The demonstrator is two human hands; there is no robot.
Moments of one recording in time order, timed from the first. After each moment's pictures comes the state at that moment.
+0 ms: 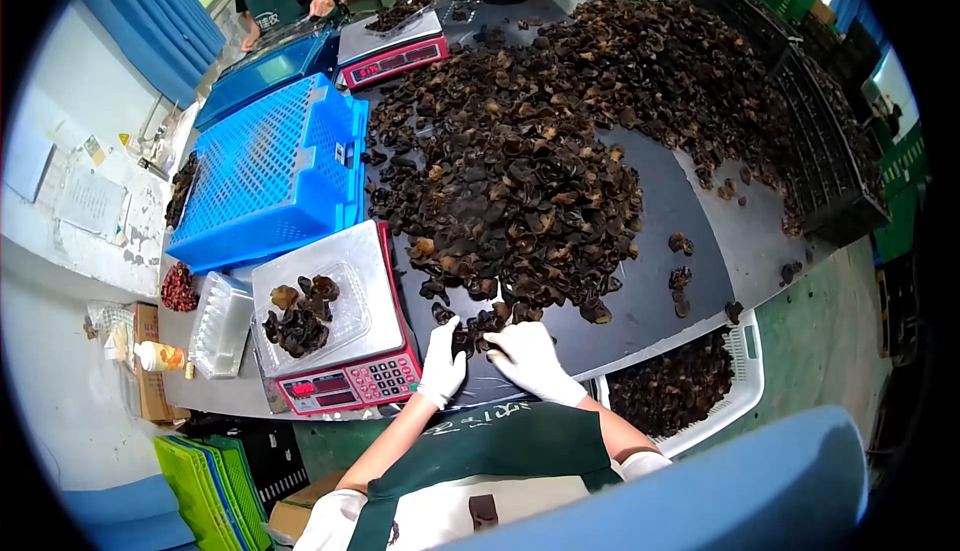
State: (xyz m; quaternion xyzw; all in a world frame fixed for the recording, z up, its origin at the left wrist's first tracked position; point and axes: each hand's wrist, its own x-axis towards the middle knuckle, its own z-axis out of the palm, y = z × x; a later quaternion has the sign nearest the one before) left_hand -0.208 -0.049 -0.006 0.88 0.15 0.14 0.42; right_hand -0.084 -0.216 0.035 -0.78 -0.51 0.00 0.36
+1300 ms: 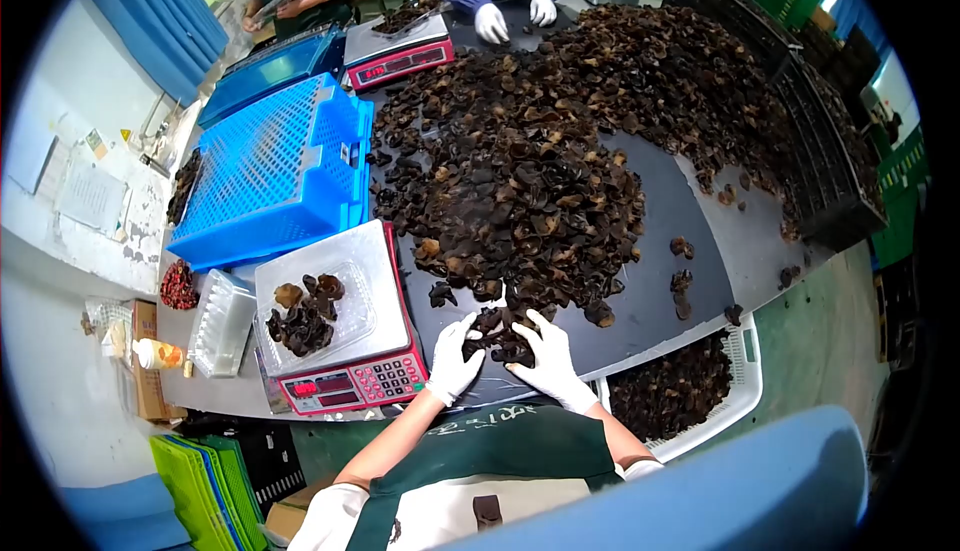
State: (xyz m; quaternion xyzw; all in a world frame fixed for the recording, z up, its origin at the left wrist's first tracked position) left_hand -0.196 -0.051 -0.002 0.88 0.12 0.15 0.43; right_hand -0.088 -0.245 0.006 -0.83 -0.41 0.07 0.36
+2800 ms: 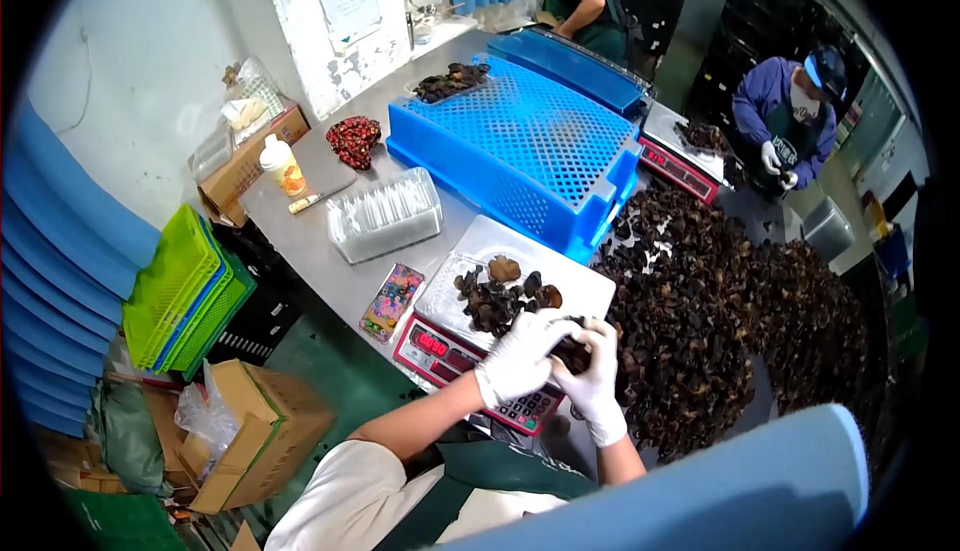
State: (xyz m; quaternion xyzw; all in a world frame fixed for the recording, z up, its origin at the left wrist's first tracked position) left_hand -0.278 0.074 0.157 0.88 0.17 0.30 0.31; right_hand -0.133 -0.014 0.134 -0.61 -0.62 0.03 0.50
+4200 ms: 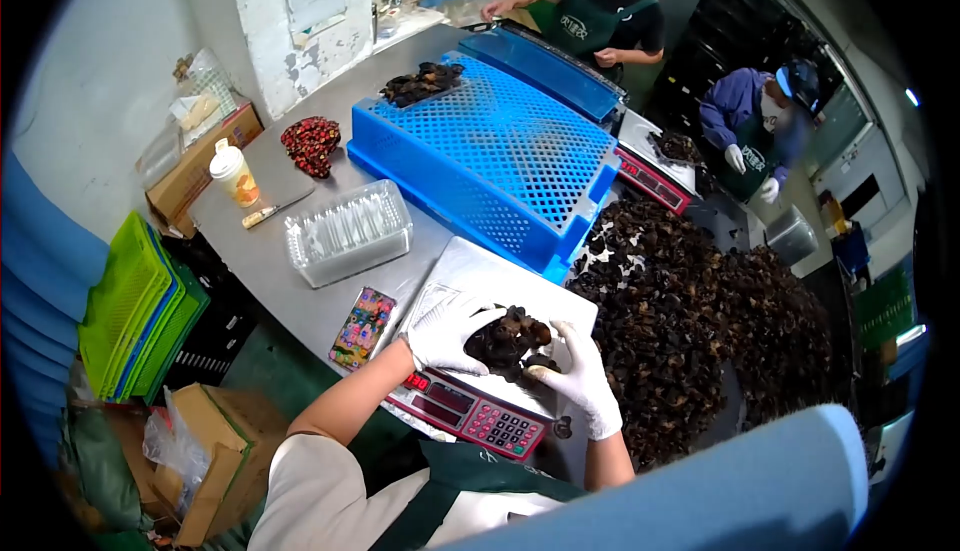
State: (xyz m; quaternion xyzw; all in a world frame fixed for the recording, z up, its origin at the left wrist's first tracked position) left_hand -0.336 0.204 0.107 0.93 0.12 0.17 0.29; right_hand -0.119 0.038 0.162 -0.69 -0.61 0.22 0.31
